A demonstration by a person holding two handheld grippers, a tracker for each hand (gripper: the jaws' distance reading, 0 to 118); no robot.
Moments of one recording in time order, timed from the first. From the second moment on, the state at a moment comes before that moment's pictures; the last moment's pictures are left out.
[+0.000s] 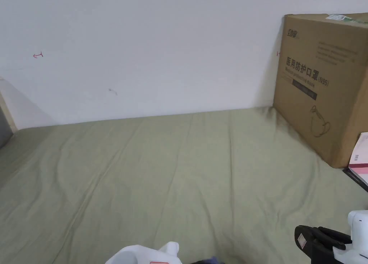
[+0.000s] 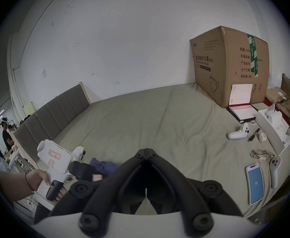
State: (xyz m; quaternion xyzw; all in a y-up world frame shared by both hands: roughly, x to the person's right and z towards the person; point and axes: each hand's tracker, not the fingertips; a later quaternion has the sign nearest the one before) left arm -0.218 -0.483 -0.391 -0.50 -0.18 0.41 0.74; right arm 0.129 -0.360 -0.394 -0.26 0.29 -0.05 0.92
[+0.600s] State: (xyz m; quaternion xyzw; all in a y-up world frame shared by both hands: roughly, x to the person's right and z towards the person) left arm -0.172 -0.456 -0.372 -0.47 -0.14 0.18 0.85; right arm 0.139 -0.367 -0.396 -0.27 0.28 -0.07 0.92
